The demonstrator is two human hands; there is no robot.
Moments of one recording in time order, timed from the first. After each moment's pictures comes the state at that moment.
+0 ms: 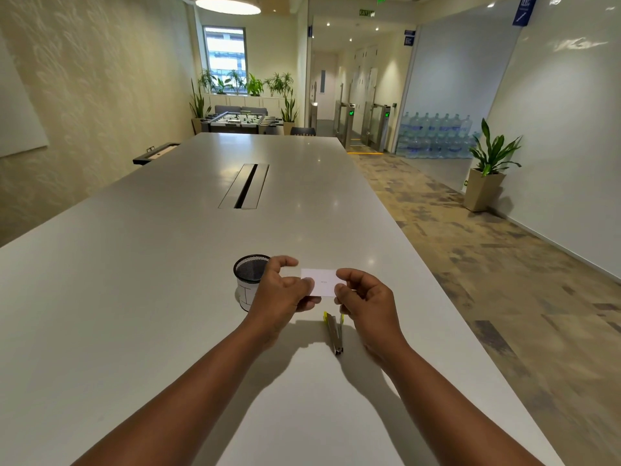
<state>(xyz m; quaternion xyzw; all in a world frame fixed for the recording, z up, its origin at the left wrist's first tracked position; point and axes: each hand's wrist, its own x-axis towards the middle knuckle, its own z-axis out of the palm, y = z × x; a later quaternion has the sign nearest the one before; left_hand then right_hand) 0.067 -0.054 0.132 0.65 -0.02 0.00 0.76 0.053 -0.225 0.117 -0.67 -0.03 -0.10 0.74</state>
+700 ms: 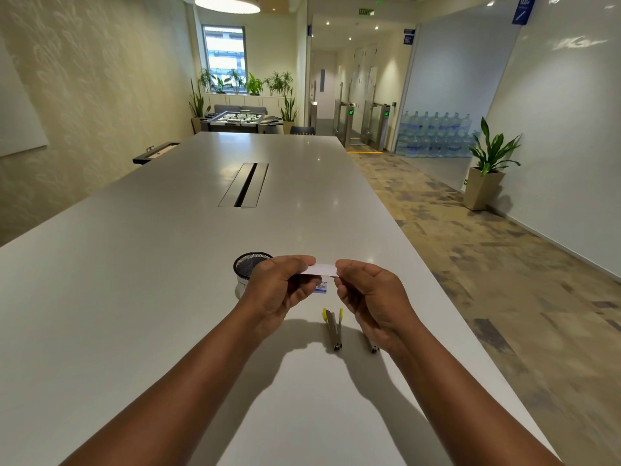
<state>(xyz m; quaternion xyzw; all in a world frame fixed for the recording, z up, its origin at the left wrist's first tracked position) 0.055 -0.056 0.166 0.51 0.05 -0.05 0.85 0.044 -0.230 0.156 -0.51 0.05 0.02 0.86</state>
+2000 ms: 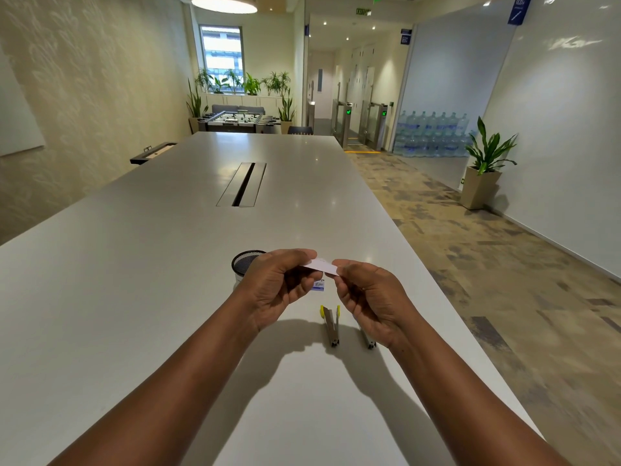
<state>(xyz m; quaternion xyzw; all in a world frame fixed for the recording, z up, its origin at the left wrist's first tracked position) 0.043 -0.054 0.185 0.52 0.05 -0.09 0.85 0.032 -0.231 0.169 -0.47 0.09 0.06 0.87</state>
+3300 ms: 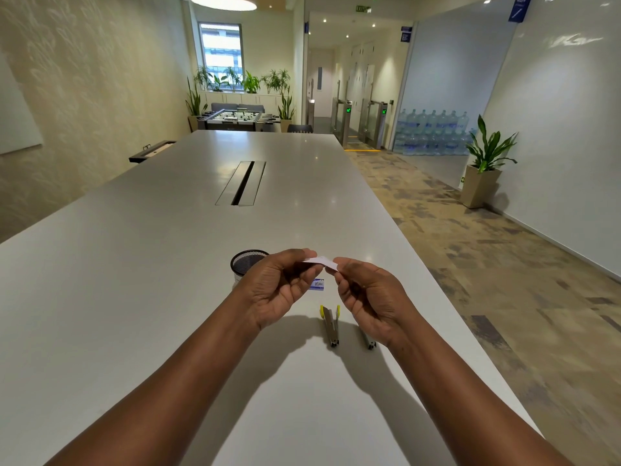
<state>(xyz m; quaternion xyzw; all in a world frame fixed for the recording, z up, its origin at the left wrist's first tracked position) 0.052 -0.054 0.183 0.41 0.09 -0.15 0.89 0.036 -0.230 0.169 -0.44 0.10 0.06 0.89</state>
